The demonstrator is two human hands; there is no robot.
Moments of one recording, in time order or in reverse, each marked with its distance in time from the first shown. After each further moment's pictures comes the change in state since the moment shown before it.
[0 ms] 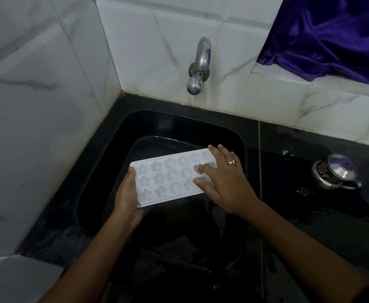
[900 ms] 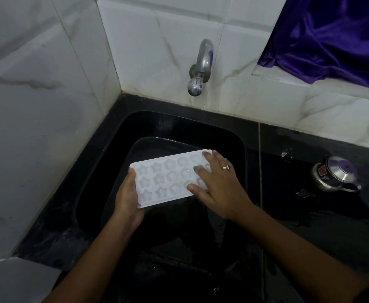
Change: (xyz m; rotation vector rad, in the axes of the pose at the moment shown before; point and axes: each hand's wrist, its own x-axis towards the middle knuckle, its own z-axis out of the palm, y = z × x) left_hand 0.010 -0.005 -0.005 -0.056 -0.033 -0.037; right_hand 0.001 -0.011 0.010 -0.046 -0.038 -0.018
